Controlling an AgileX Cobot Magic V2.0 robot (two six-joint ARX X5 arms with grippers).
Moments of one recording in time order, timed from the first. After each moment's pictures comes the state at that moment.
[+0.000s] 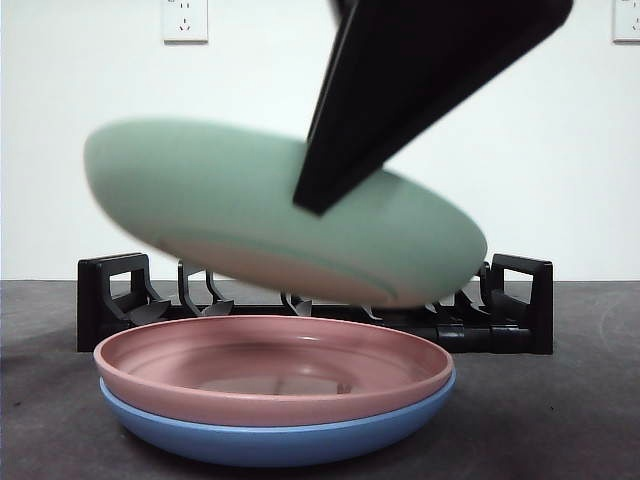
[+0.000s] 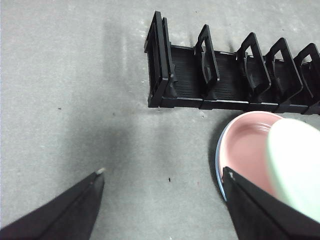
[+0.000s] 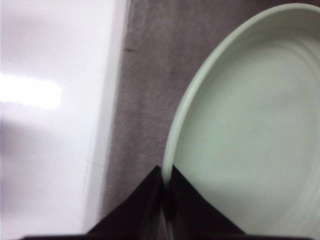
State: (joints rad) left arm -0.16 0.57 0.82 -0.93 0.13 -0.25; right arm 1.22 1.25 0.93 -0.68 -0.03 -0.48
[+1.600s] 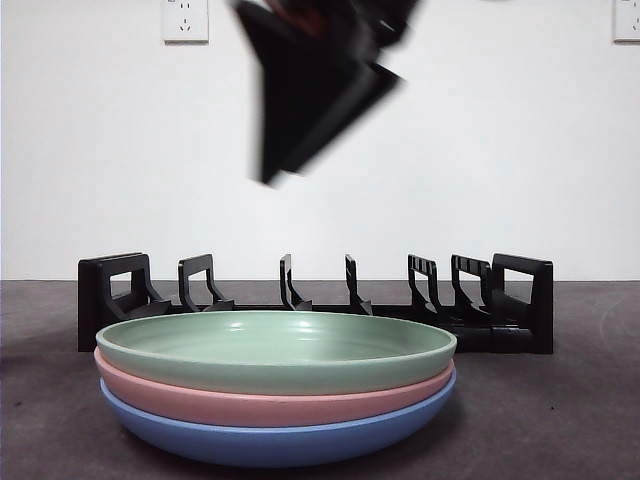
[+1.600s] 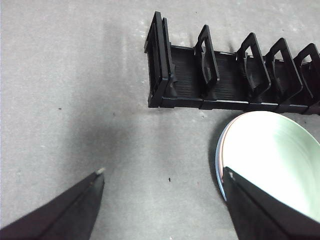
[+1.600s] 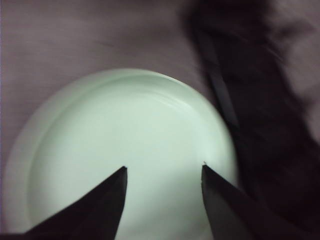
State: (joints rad) left arm -0.16 0.58 0.82 -0.93 0.12 -0.25; right arm 0.95 1.42 1.10 -0.55 0.07 -0.28
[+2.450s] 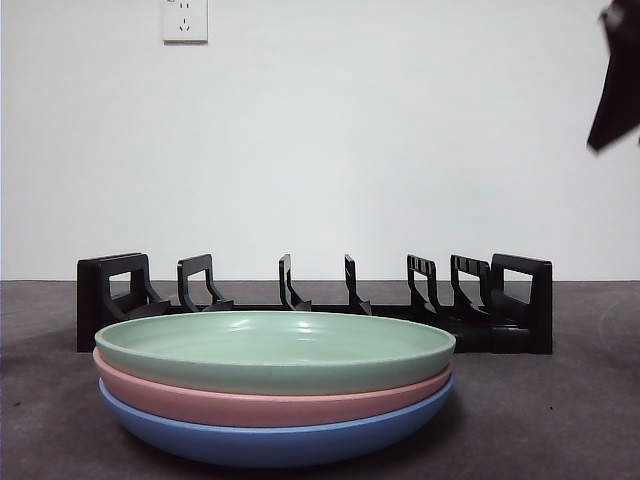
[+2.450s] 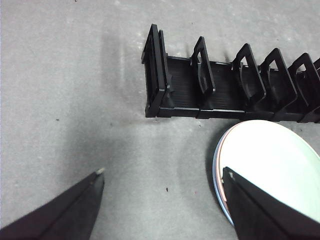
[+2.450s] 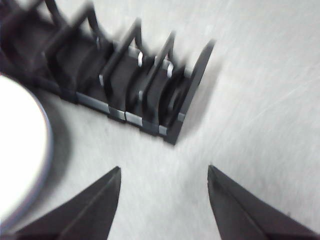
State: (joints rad) left arm -0.16 0.58 0.82 -0.90 0.12 -0.25; right arm 0.43 0.77 0.68 -0.52 0.08 0.02
